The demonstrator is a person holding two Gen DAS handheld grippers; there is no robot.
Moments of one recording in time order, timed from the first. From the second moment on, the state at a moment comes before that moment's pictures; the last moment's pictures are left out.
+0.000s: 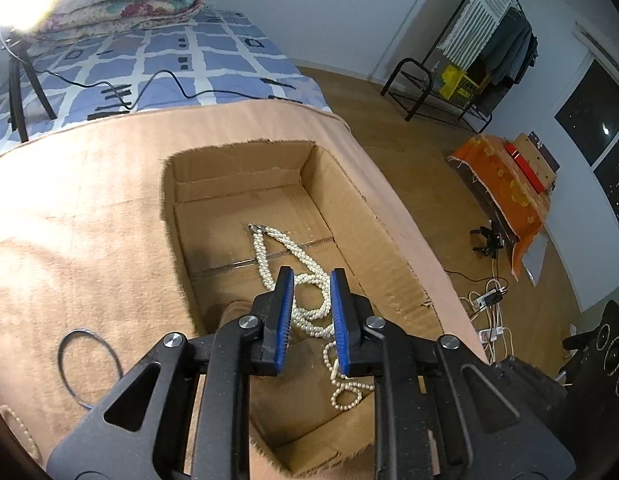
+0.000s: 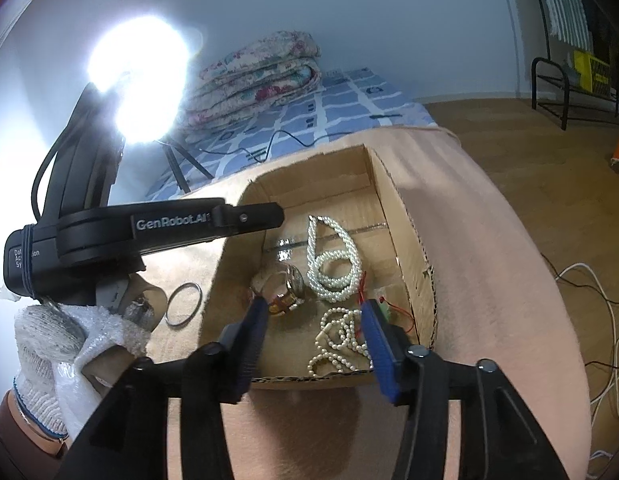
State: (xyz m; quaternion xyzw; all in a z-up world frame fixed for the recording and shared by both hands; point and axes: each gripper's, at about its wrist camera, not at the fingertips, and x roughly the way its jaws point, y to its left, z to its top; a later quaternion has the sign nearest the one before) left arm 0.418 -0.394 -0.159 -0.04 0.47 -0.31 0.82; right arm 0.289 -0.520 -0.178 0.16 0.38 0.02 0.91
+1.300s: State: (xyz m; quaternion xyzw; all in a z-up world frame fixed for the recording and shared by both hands) left arm 0.342 -0.029 -0.123 -0.08 0.42 -0.17 0.89; right arm 0.269 -0.402 -0.099 0.04 0.31 0.05 0.95
